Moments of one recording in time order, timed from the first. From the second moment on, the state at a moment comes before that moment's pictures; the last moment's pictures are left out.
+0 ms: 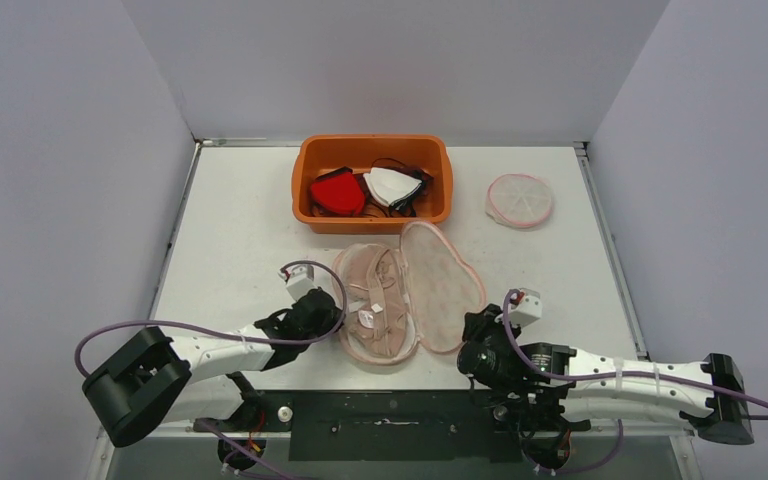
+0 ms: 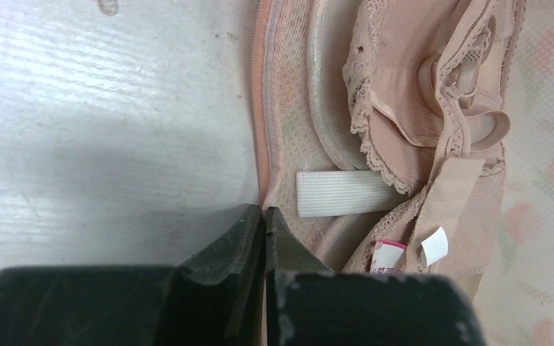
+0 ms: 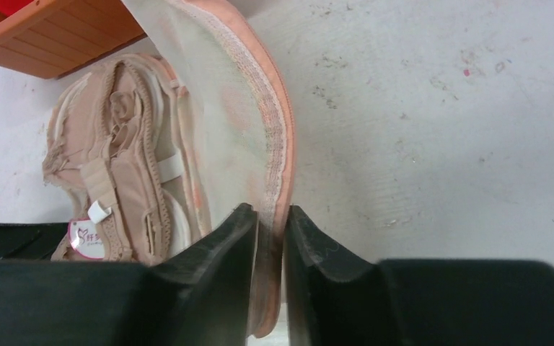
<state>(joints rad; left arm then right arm) -0.84 1.22 0.31 0.16 -0.39 -1.10 1.35 0.72 0.44 -0.70 1.06 1.36</state>
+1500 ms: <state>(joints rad) -0.84 0.83 0.37 0.00 -0.22 -1.00 0.82 1.13 0.36 0.45 -0.02 0.67</state>
